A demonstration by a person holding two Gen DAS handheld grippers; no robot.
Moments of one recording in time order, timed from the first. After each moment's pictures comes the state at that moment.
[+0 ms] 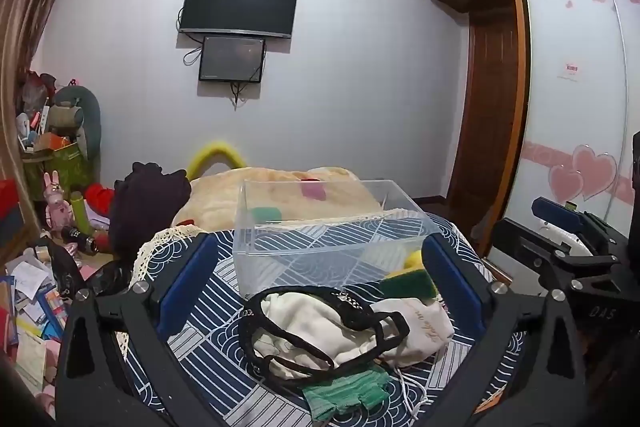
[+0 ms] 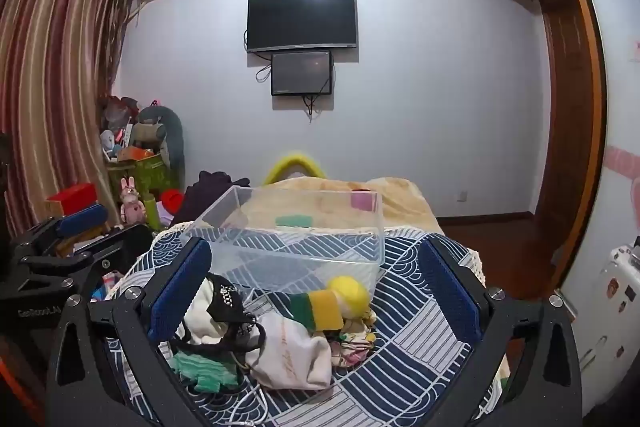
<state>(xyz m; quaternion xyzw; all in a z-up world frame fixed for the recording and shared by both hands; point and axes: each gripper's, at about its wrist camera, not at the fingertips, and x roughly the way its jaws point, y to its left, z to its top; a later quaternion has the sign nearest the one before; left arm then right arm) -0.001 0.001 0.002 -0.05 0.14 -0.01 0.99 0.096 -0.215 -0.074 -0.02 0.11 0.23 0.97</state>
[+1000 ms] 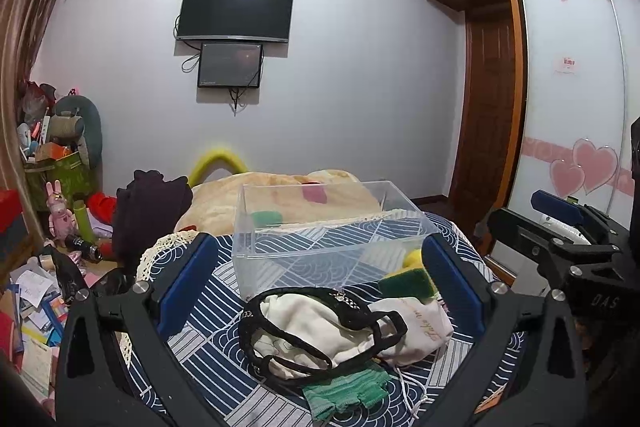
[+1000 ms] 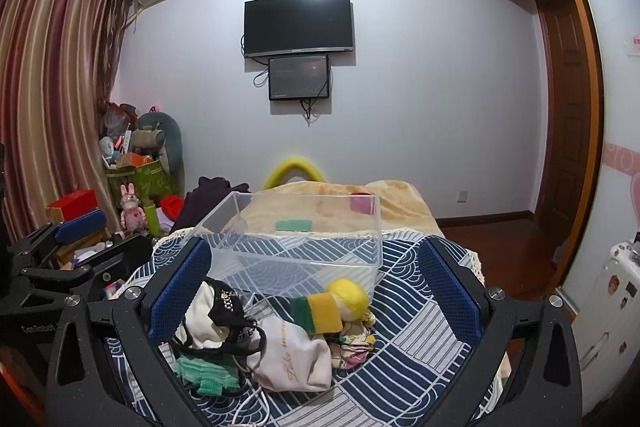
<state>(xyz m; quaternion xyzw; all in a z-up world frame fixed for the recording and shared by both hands) -0.008 -0.007 0.003 -0.04 0.13 -0.01 0.99 0.092 -0.218 -0.066 -0.01 0.10 0.23 0.97</state>
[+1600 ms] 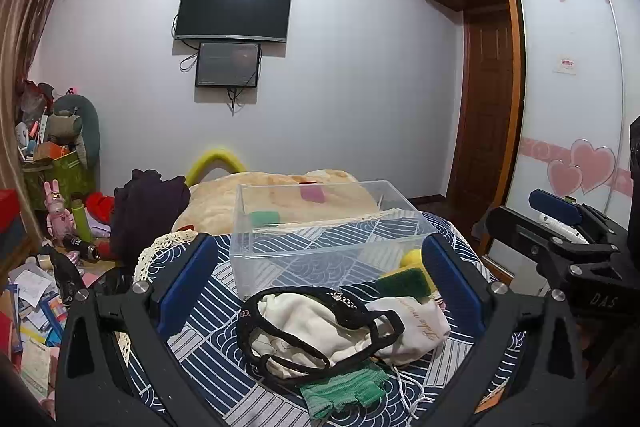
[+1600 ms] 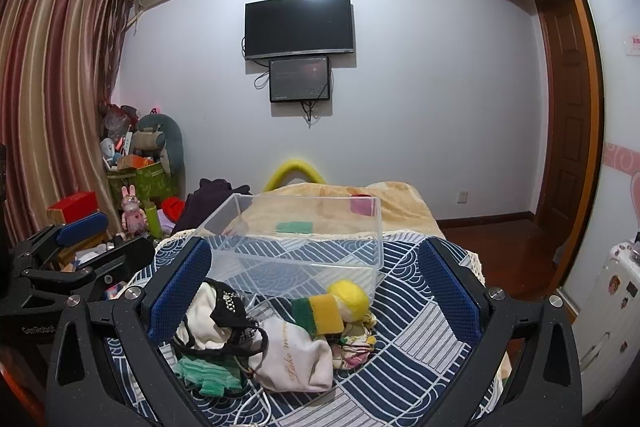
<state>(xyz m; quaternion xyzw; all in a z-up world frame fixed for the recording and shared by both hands) -0.008 -0.006 0.003 -0.04 0.13 -0.01 0.99 0.091 -0.219 -0.065 -0.01 0.10 0.23 0.97</state>
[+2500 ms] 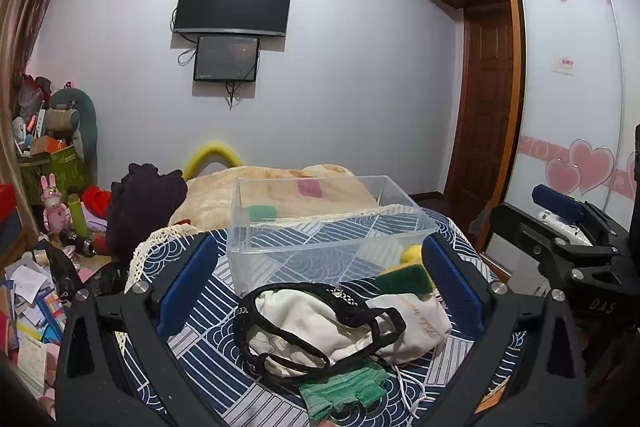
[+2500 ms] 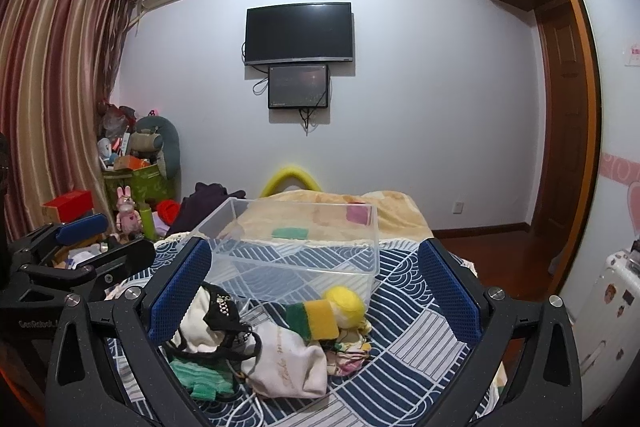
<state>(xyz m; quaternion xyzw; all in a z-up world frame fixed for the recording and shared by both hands) 0.001 -0.005 -0.002 -0.04 0.14 -0.01 0.99 0.089 -0.217 -0.071 -0.02 0.08 0.22 0.97</state>
